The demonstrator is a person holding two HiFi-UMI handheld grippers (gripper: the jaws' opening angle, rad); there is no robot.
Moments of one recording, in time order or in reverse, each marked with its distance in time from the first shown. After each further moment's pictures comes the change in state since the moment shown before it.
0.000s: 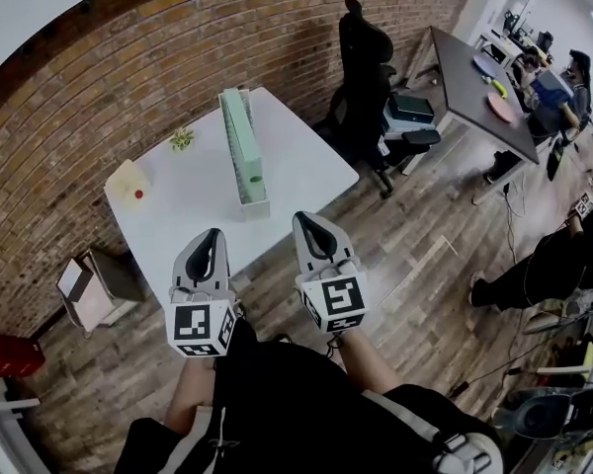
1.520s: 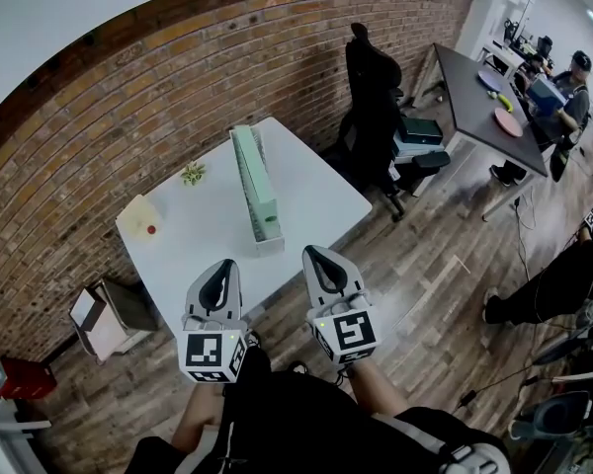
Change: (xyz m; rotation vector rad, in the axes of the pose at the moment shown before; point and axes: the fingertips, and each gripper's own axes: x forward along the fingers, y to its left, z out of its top) left arm 0.027 0.020 0.002 0.008 0.022 -0.044; right arm 0.027 0.002 0.008 0.012 -0.027 0.004
